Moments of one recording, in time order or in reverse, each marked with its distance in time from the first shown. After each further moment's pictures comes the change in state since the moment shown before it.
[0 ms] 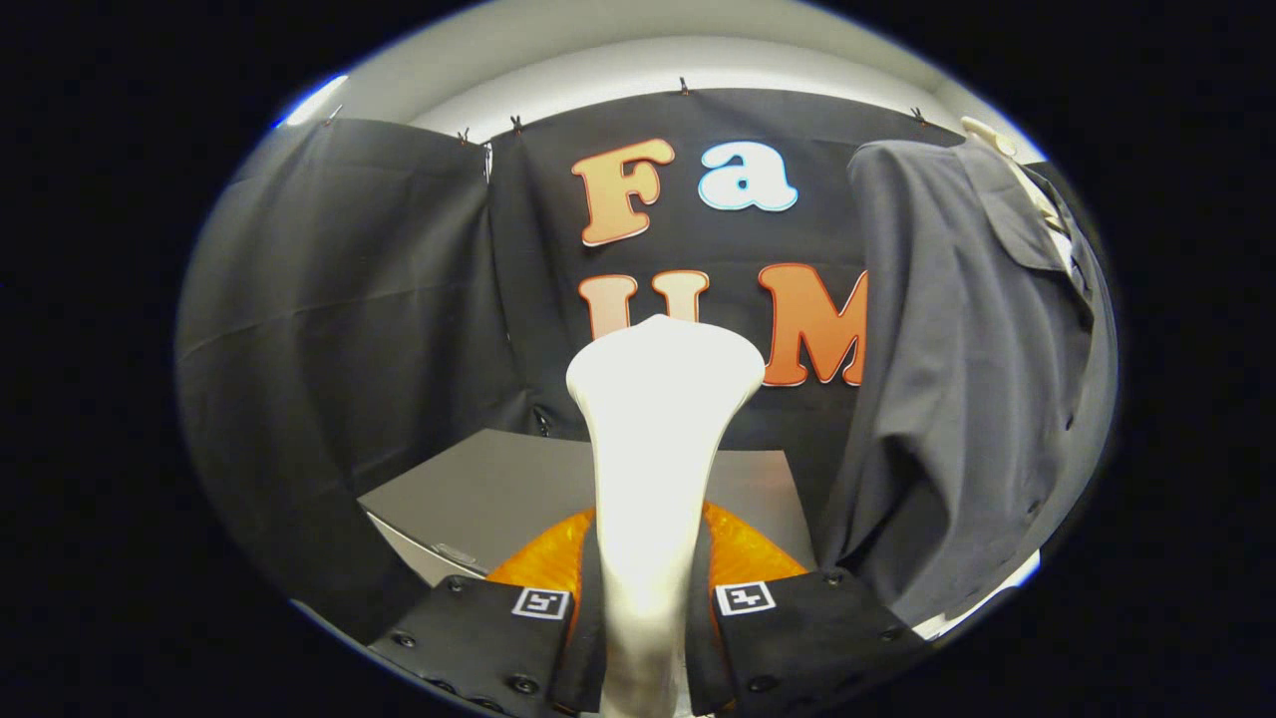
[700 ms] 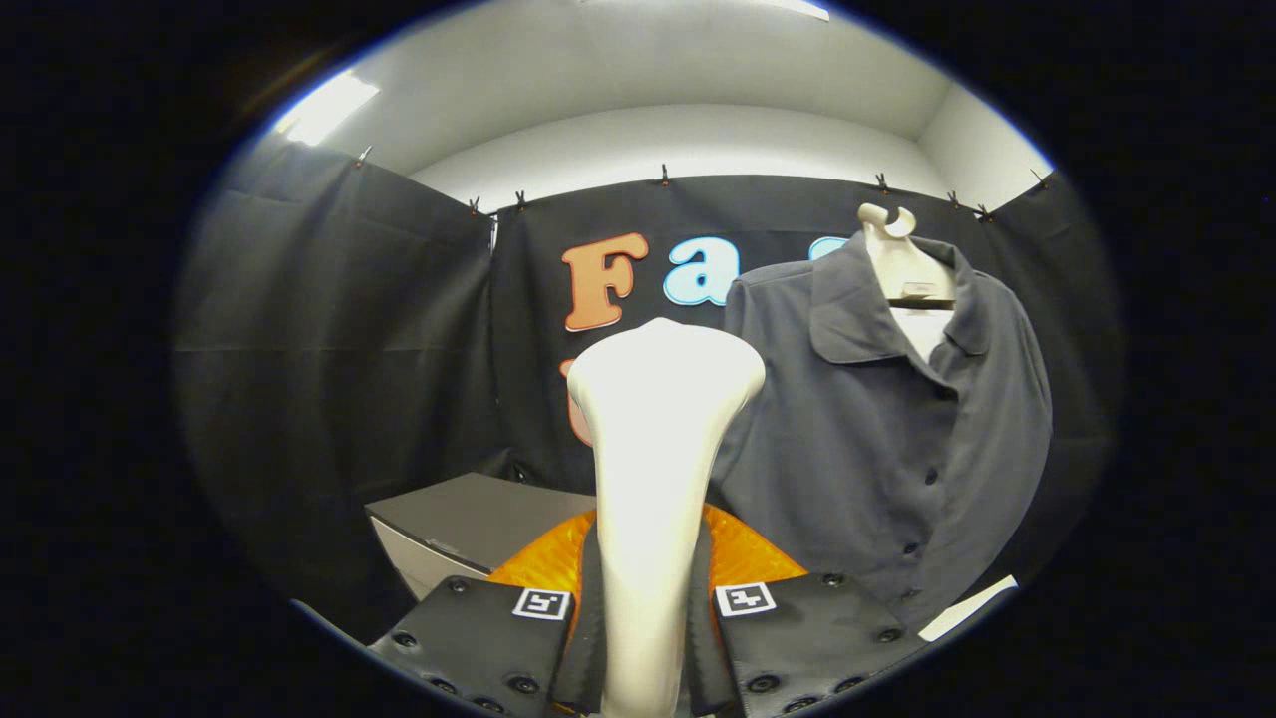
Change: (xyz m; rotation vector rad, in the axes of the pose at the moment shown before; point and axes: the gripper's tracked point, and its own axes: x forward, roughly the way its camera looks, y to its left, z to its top) arm -0.124 -0.088 0.036 -0.068 -0.251 -0.085
